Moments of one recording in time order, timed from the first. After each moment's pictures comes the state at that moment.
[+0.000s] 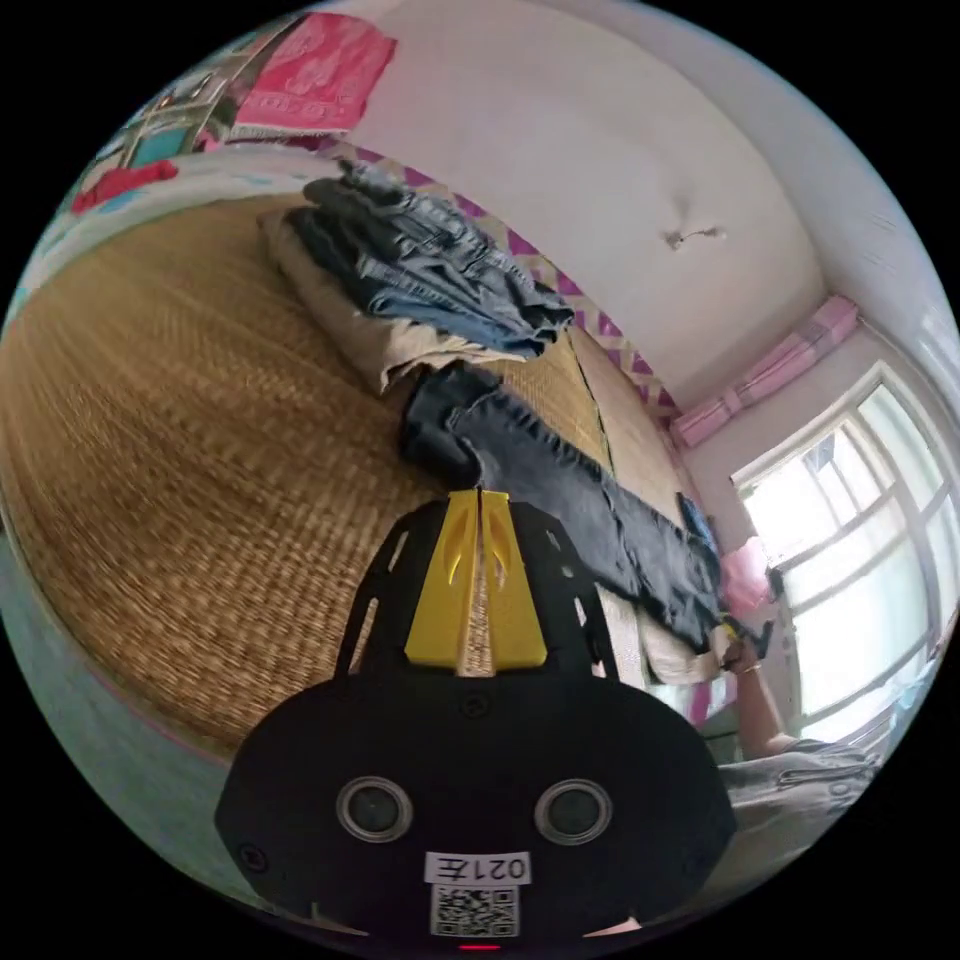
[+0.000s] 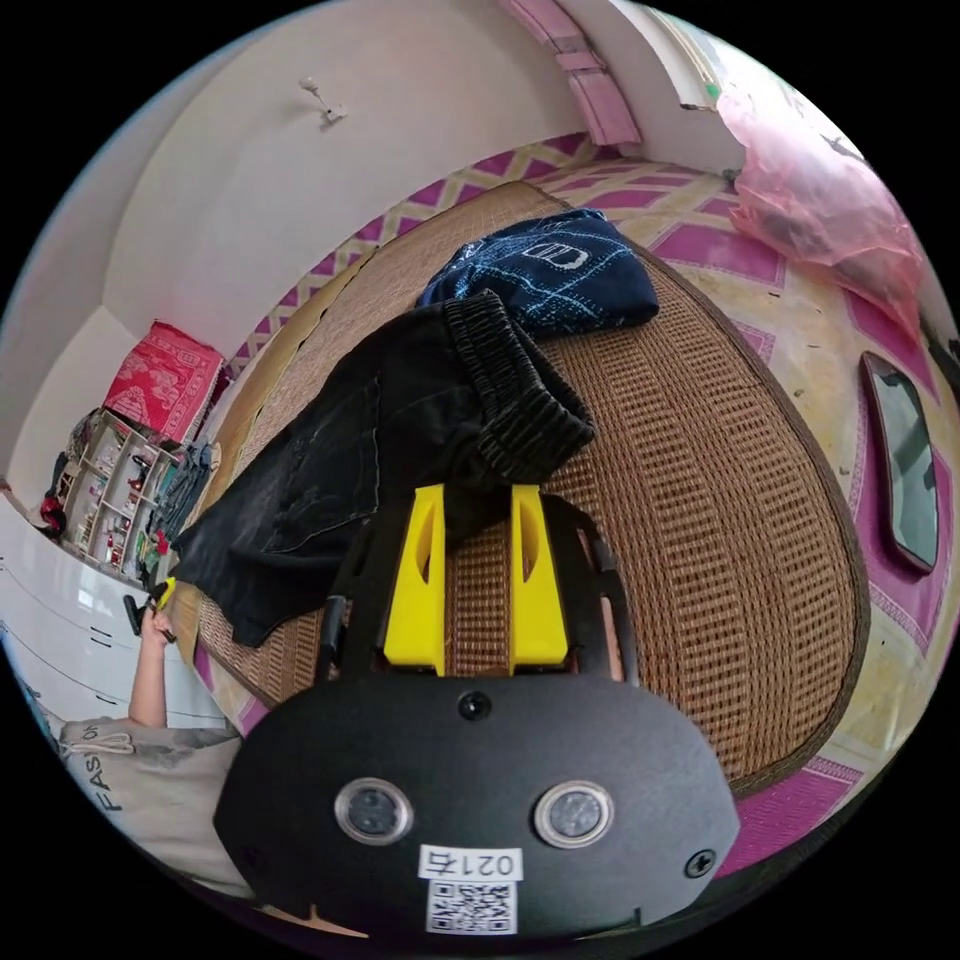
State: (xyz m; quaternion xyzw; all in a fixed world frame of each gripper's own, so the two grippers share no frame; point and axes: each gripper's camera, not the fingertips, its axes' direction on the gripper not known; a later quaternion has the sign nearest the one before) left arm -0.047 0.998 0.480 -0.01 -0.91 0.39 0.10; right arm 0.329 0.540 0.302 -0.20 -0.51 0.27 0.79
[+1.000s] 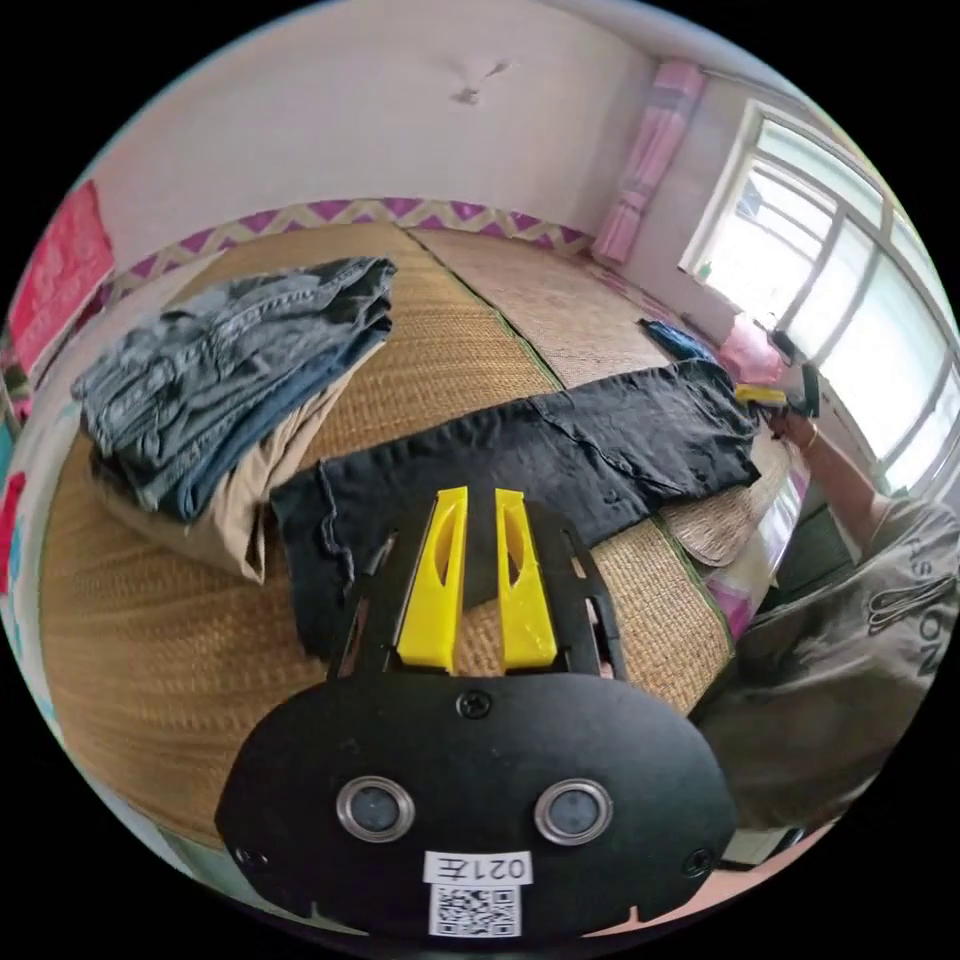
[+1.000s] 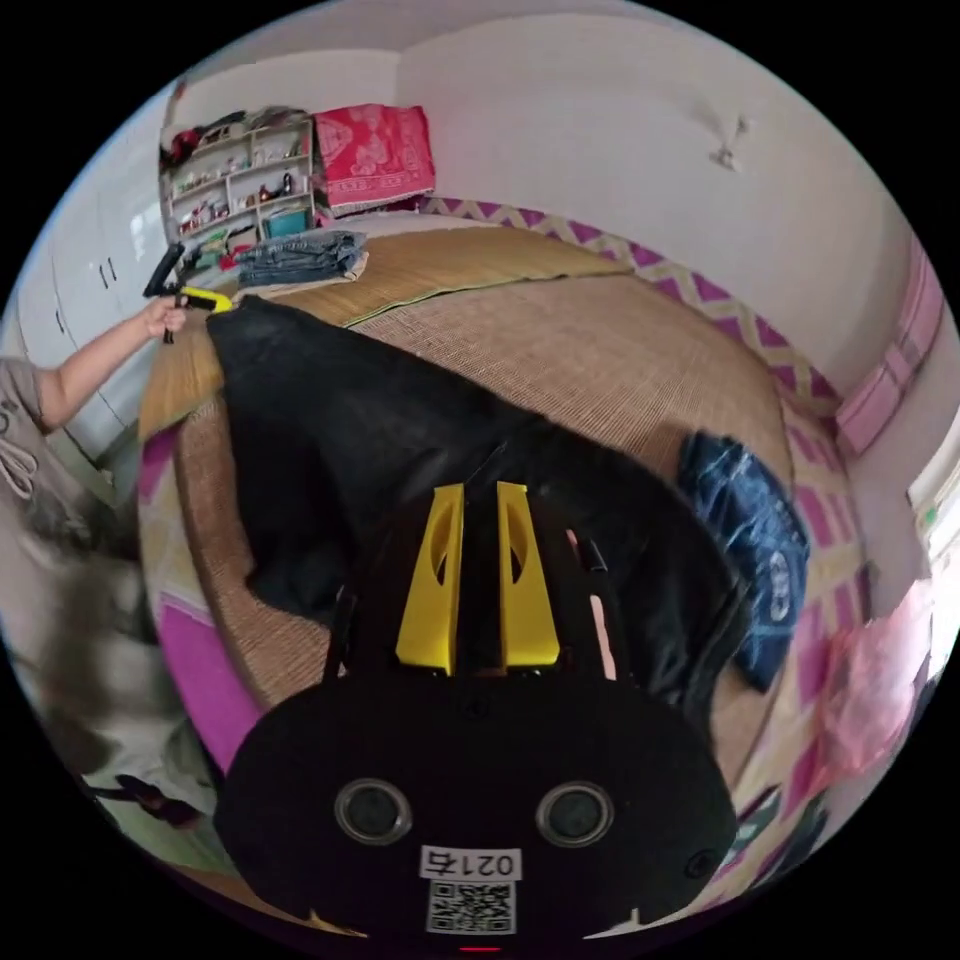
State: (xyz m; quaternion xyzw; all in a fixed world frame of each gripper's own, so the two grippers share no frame) left arm -0.193 0.844 0.415 -0.34 -0.90 0.23 -0.15; right arm 0.220 0.296 0.140 0.04 -0.50 -0.17 0.85
